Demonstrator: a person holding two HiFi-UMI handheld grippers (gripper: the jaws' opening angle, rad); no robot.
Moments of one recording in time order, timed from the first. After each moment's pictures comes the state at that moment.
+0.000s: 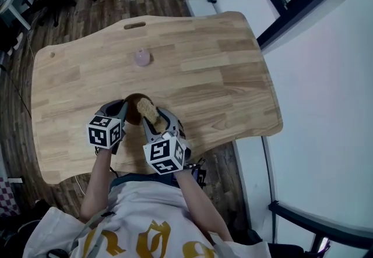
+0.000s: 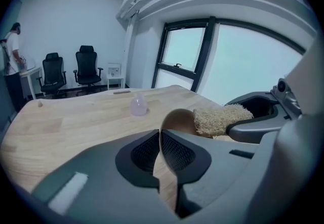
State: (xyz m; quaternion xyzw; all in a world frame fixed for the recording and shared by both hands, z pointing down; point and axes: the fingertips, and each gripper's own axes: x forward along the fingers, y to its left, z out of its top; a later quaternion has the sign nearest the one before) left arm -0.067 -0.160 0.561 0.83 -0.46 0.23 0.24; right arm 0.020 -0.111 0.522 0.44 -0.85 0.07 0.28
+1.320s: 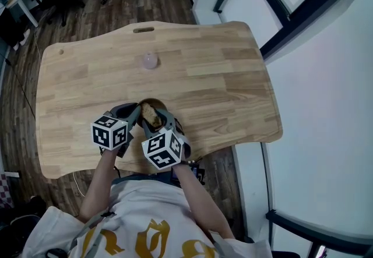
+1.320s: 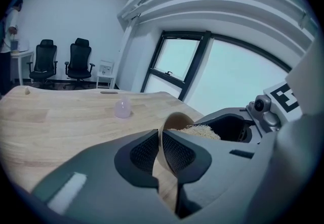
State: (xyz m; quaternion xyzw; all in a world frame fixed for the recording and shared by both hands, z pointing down) left arm -0.038 -0.135 0.533 0.86 -0.40 0.16 0.28; right arm -0.006 -0.100 0.532 0.37 -0.86 0.07 0.34
